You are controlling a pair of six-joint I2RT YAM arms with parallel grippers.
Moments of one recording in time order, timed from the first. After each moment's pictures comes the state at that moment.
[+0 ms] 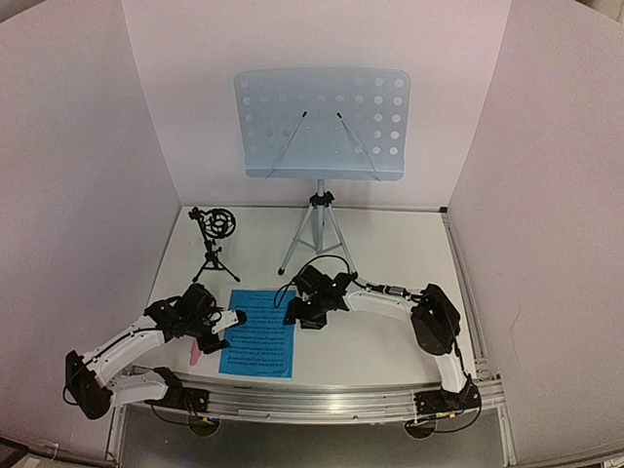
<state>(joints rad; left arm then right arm) -0.65 1.03 0.73 -0.85 0.12 0.57 0.97 2.13 1.67 -0.62 -0.34 1.00</state>
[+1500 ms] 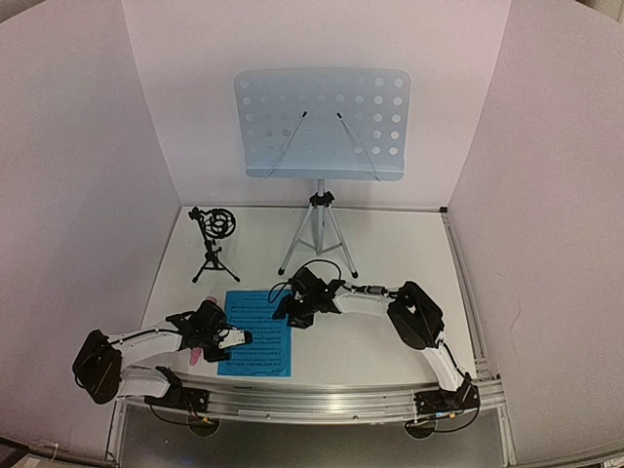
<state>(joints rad) -0.65 1.21 0.48 -0.49 0.09 0.77 0.94 2.31 1.68 -0.31 -0.42 1.17</state>
